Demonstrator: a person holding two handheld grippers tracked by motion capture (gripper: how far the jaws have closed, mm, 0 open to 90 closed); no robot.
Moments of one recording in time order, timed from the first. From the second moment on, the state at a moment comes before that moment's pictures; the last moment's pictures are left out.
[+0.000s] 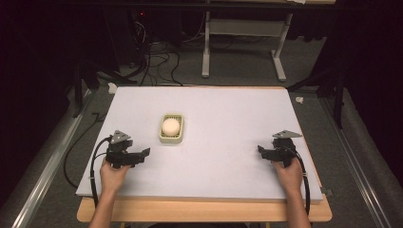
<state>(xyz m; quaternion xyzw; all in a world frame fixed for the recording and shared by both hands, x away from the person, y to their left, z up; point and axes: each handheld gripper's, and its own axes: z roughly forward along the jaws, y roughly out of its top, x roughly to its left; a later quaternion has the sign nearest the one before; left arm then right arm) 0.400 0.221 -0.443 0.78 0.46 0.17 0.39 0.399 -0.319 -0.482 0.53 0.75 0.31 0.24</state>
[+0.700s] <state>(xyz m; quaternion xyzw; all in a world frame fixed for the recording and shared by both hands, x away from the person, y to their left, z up) 0.407 0.223 -0.457 0.78 0.48 0.17 0.37 0.399 -0.319 -0.482 0.53 0.75 0.31 0.24</state>
